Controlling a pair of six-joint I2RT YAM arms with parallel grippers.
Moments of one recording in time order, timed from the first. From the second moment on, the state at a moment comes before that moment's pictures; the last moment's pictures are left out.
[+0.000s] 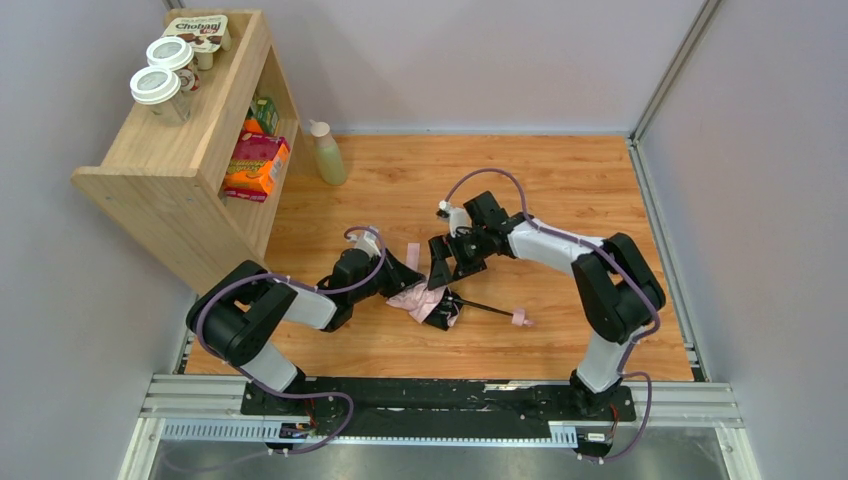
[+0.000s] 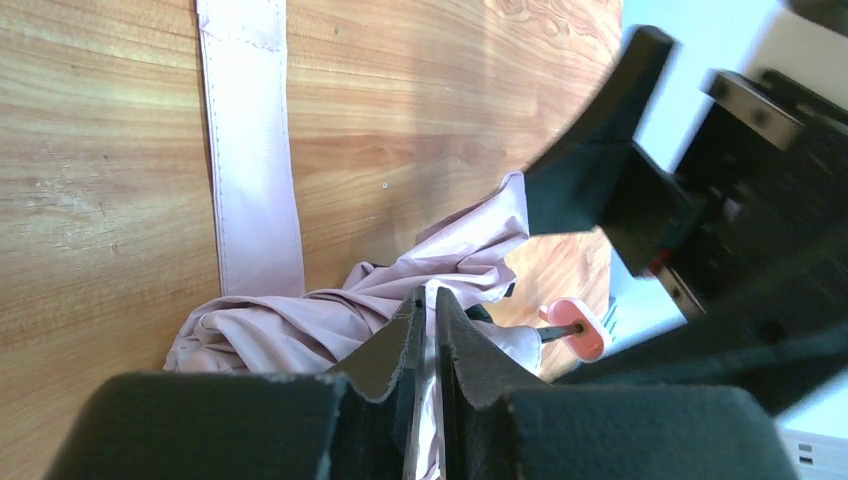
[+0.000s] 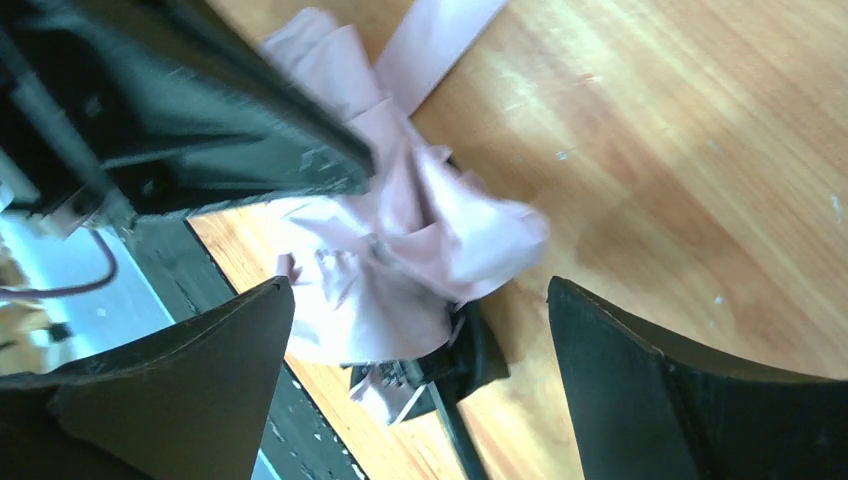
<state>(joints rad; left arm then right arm) -0.61 1.58 0.35 0.82 0.22 -1.06 0.57 1.81 1.11 -0.36 -0.65 0.22</state>
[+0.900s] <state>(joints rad) -0.60 1.60 0.33 0.88 0.24 -1.10 0.97 1.78 1.05 -0.30 -0.04 -0.10</state>
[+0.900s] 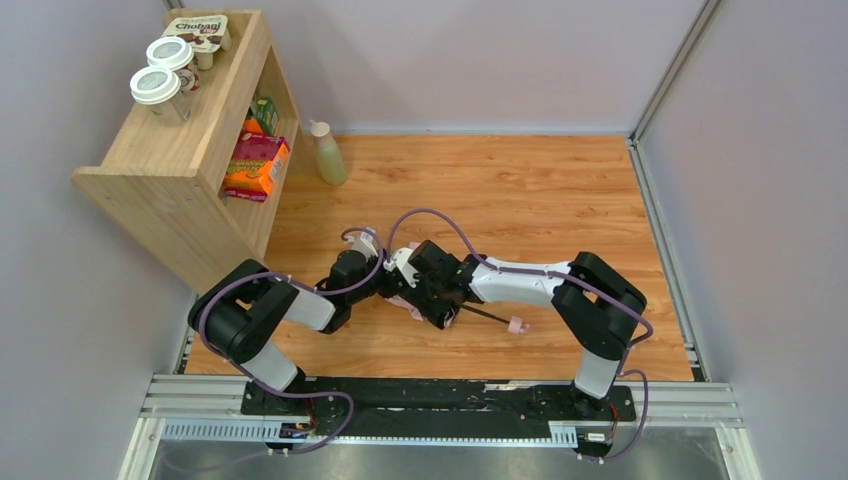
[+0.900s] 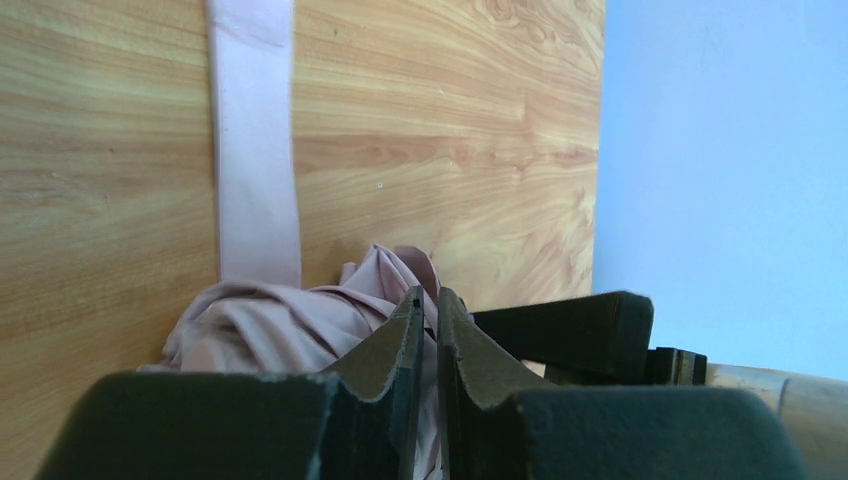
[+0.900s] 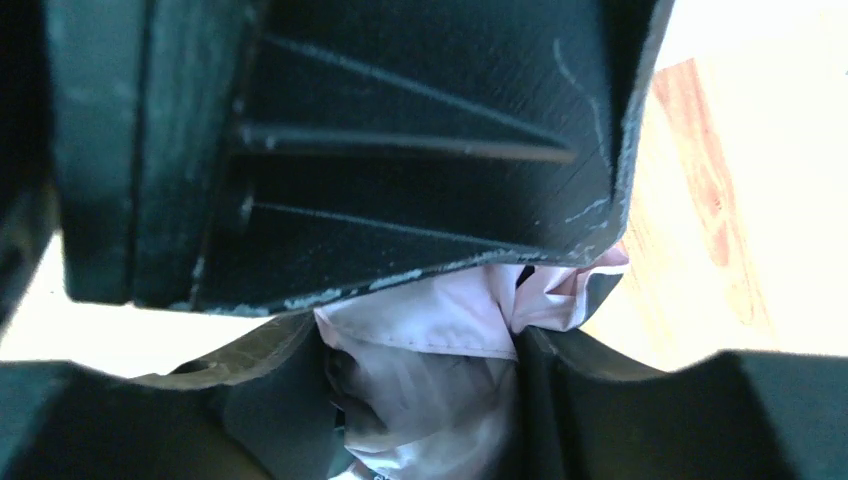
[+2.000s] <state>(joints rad) -0.34 0.87 0.65 -0.16 0.29 -0.91 0.90 1.64 0.87 -0.15 -0.23 -0.02</state>
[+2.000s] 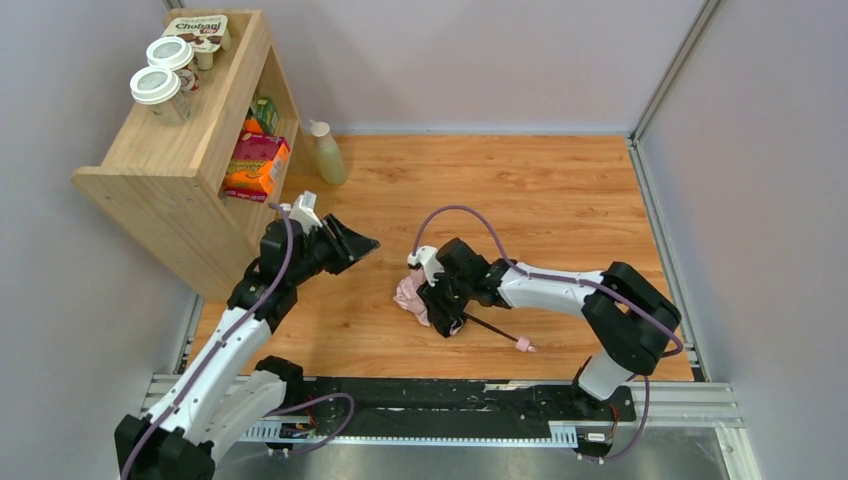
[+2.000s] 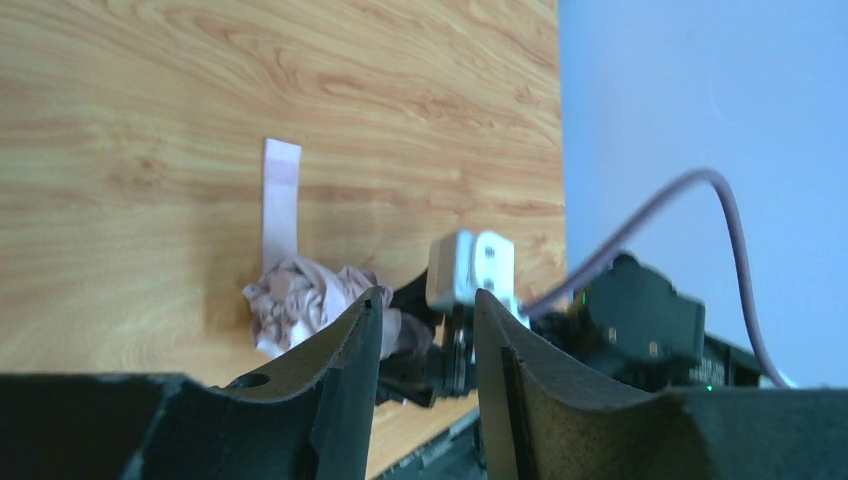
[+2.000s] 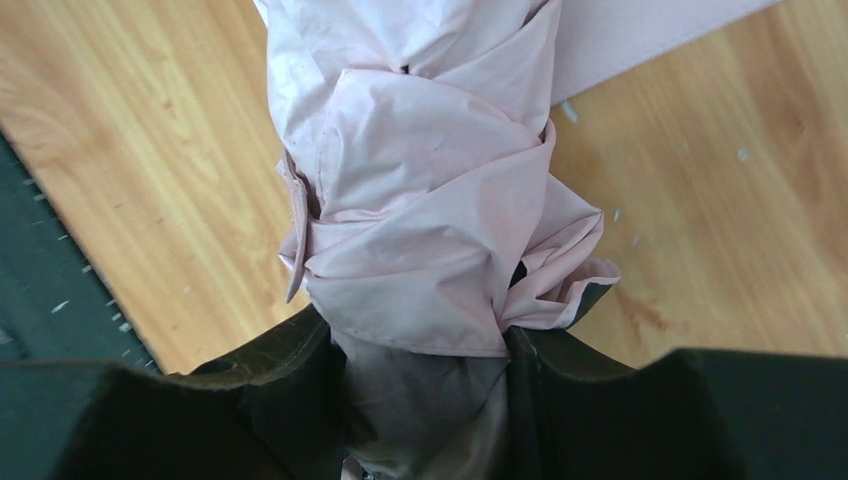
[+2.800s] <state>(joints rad) -0.34 0.54 0.57 -0.44 0.69 -1.36 0.83 1.37 1.28 -0.70 -0.35 -0.05</state>
